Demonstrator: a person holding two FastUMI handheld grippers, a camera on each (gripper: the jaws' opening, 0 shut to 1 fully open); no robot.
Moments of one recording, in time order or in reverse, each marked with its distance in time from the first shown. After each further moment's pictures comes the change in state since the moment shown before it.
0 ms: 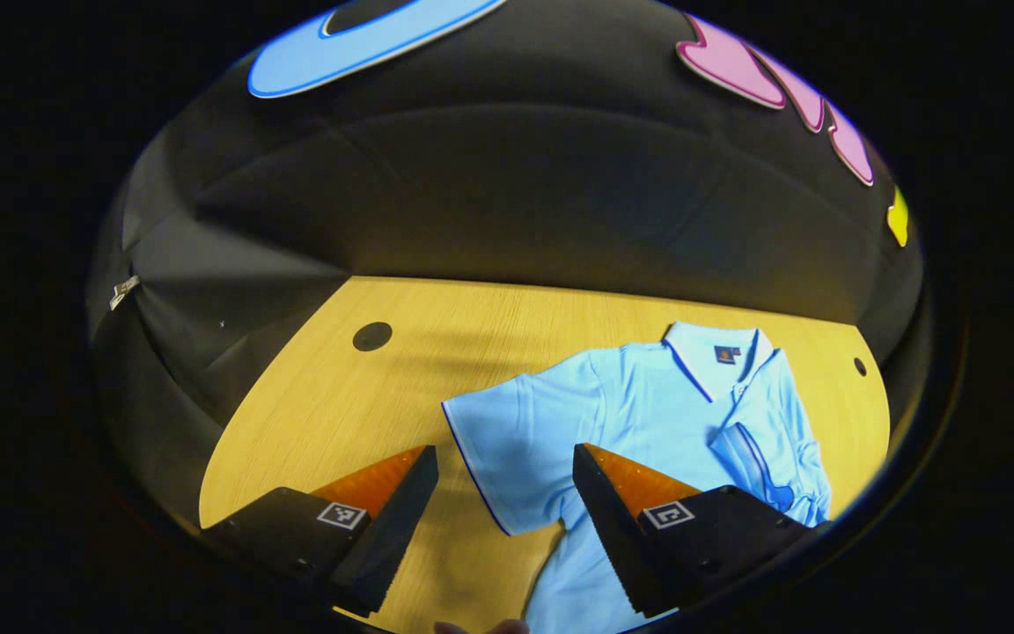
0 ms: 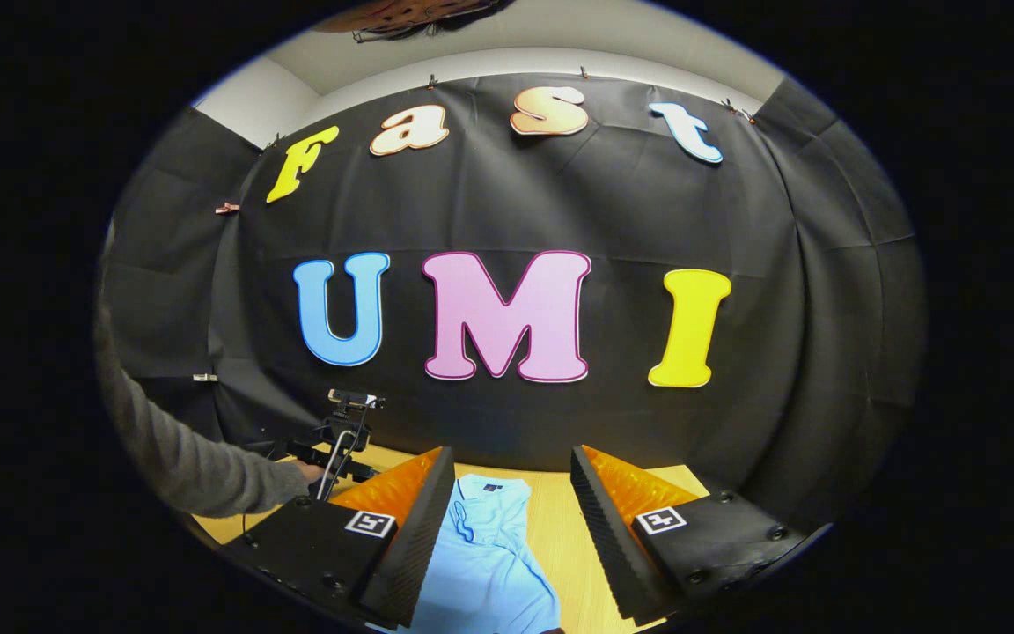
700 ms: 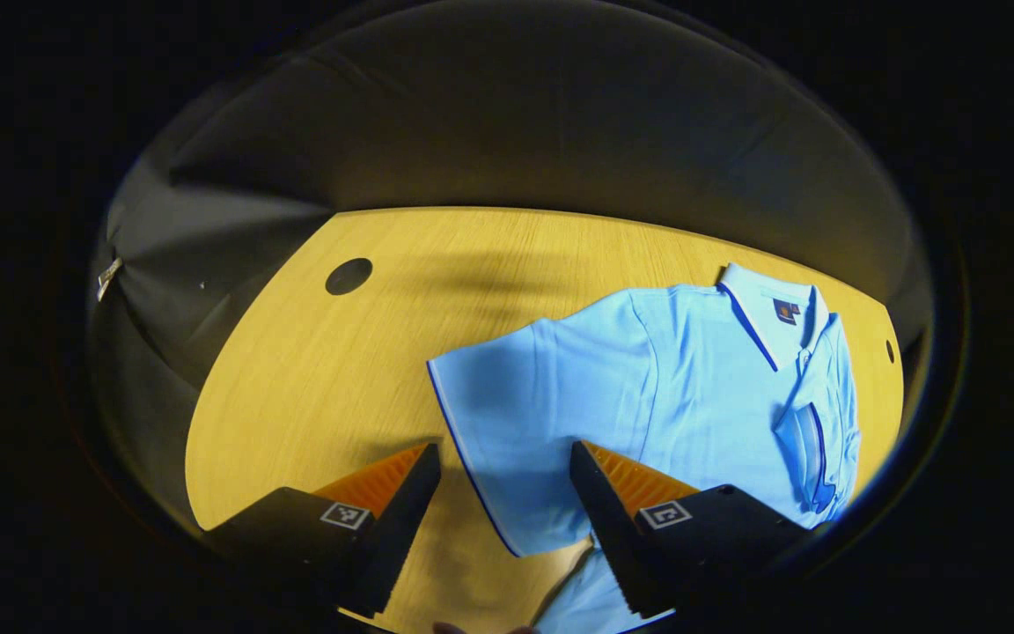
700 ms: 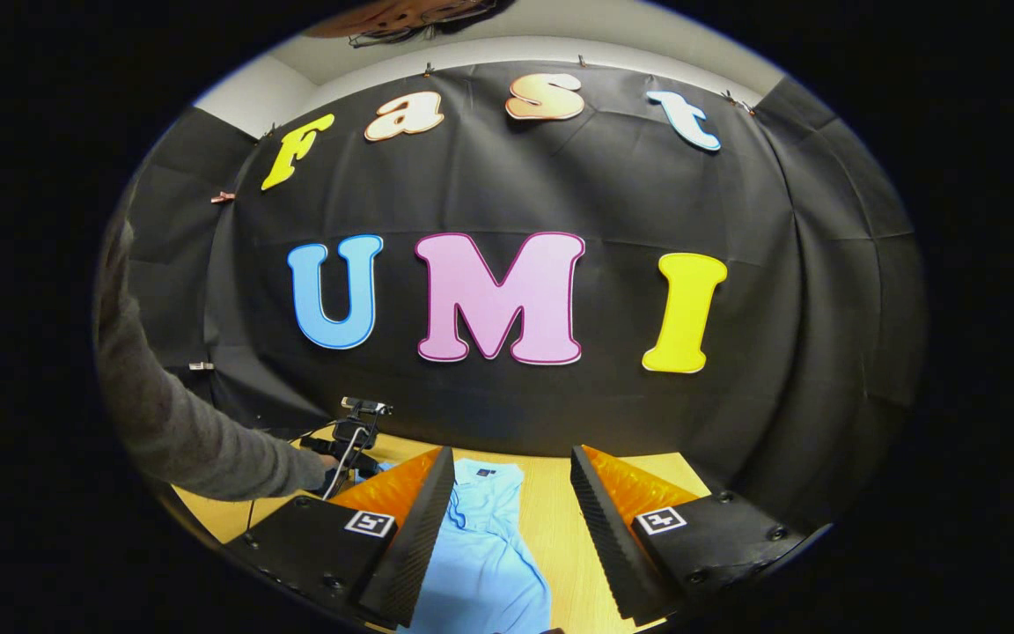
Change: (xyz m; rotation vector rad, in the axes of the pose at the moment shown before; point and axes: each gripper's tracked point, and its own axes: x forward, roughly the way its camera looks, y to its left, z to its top) left arm 0.052 0.002 -0.039 -0.022 0.188 0.018; right arm -0.004 -0.009 -0.021 0.010 0.066 -0.006
